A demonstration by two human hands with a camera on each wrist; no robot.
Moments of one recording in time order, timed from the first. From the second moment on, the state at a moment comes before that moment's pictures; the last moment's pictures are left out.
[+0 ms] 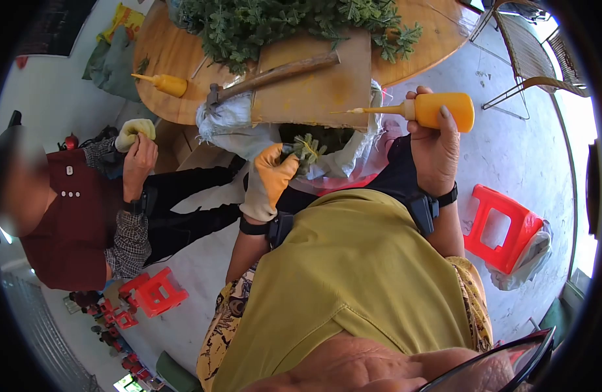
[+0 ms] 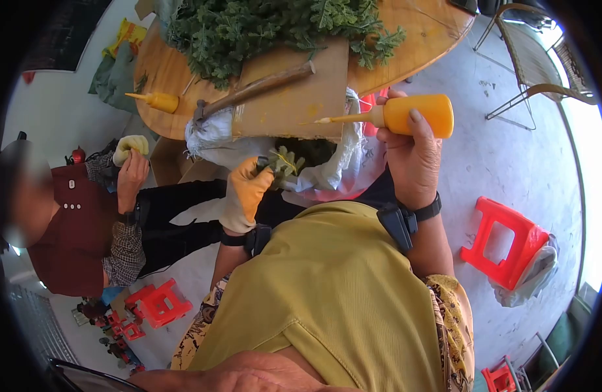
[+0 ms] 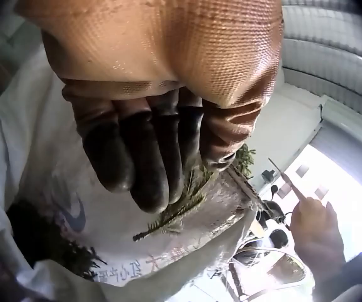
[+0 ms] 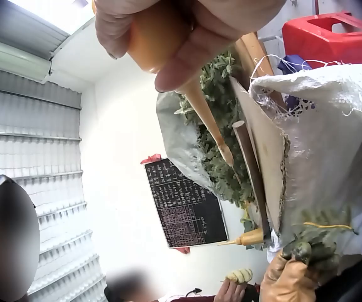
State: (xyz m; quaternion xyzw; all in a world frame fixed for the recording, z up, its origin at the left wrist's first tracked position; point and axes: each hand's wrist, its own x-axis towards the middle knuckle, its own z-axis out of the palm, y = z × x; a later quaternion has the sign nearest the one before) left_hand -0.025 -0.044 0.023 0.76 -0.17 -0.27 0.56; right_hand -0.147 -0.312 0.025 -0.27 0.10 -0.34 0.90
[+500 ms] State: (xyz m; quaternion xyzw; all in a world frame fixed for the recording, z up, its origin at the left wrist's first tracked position) left_hand 0.134 -0.138 0.100 0.94 -0.28 0.18 0.06; right_hand -0.151 -0.332 0.014 -0.25 0.13 -0.36 0.89
